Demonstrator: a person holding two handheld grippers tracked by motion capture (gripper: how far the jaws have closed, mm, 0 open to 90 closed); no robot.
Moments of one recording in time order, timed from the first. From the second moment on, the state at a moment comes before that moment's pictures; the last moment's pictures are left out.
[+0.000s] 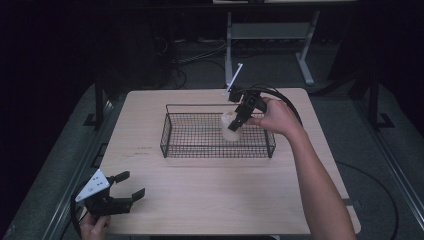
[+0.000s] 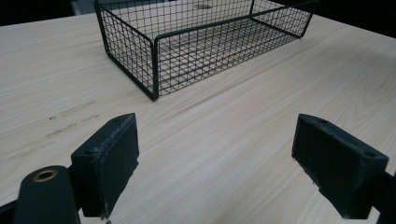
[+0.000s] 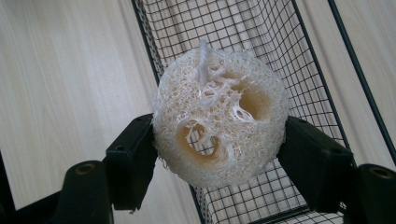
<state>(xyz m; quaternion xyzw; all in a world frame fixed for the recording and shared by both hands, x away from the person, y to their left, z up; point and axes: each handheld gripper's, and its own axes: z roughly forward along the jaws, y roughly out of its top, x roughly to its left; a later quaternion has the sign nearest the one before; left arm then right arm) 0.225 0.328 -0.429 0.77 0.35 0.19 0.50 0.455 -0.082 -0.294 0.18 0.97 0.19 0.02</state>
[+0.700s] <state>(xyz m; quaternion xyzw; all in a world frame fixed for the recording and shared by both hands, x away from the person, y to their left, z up) 0.225 0.328 -0.428 0.77 0.35 0.19 0.50 0.475 -0.082 -0.319 0.20 0.97 0.17 0.02</state>
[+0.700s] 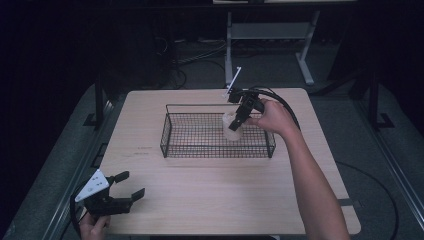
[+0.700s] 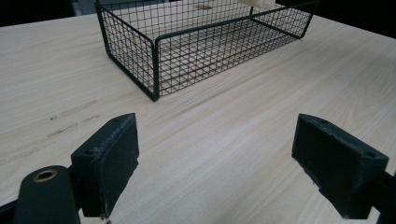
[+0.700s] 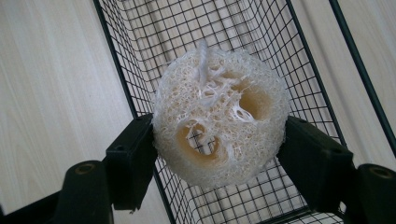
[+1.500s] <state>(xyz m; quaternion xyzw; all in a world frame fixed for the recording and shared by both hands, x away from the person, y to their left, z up) 0.226 0.326 -0.429 0.77 0.35 0.19 0.50 0.481 -0.092 -0.339 0.21 0.96 0.18 0.00</state>
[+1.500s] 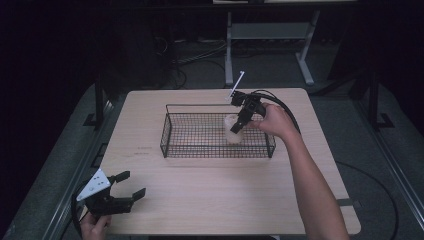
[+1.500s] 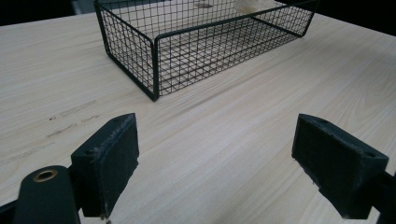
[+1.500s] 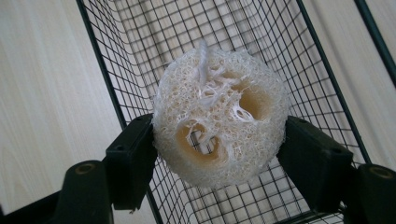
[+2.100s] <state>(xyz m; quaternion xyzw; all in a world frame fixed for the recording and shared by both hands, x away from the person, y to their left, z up) 0.225 0.326 -0.429 0.77 0.35 0.19 0.50 0.481 -0.105 -0.359 0.23 0.96 0.19 -0.01</state>
